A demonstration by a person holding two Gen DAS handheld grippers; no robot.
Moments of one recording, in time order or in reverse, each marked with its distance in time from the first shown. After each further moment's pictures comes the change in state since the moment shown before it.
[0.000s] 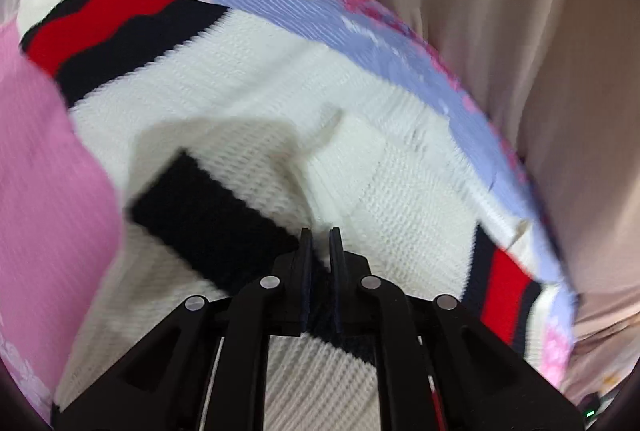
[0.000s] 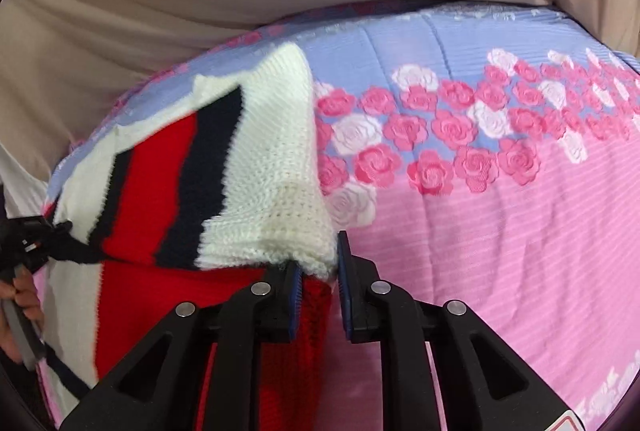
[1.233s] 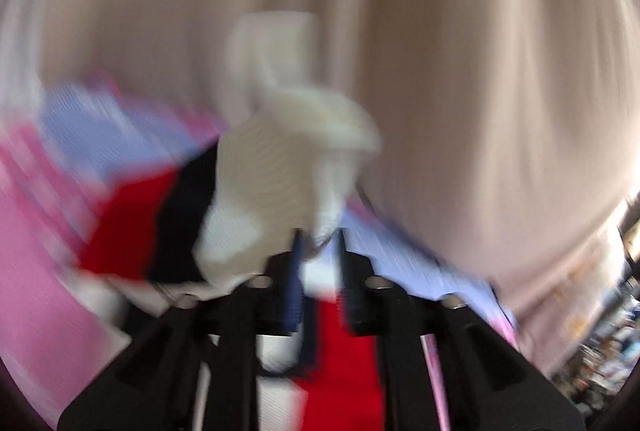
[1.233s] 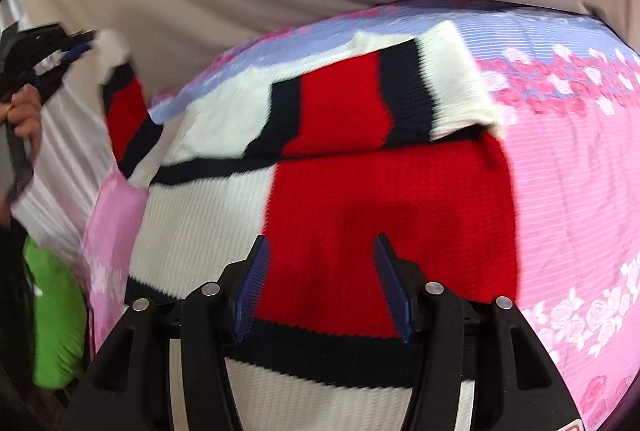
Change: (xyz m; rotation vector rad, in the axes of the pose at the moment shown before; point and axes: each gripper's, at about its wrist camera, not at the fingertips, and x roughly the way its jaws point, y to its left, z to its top) left arm -0.111 -0.126 0.009 0.282 -0.095 -0.353; right arm -0.081 0.096 -0.071 -0.042 0.060 0.198
